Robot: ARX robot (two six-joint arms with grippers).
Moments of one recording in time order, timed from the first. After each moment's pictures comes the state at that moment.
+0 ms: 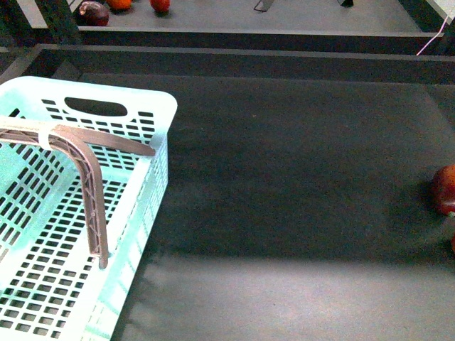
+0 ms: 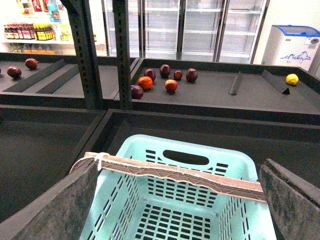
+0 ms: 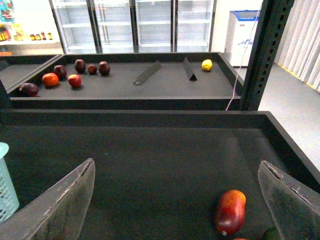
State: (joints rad) left arm 0.00 0.01 0.02 0.00 0.00 -0.01; right arm 0.00 0.01 0.02 0.00 0.00 0.00
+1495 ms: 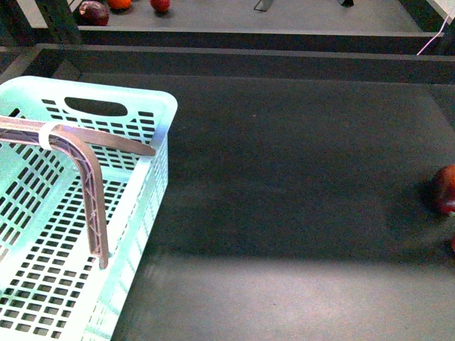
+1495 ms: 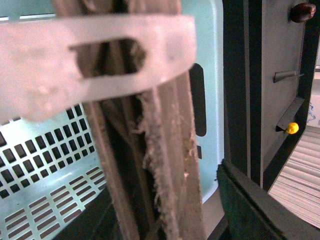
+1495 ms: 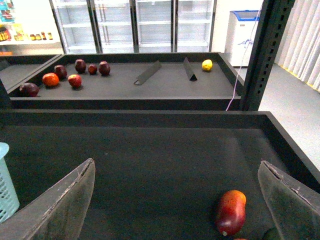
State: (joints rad) left arm 0.15 1.59 0.64 0.23 0.21 -1.17; right arm 0.00 0.01 0.02 0.00 0.00 0.00
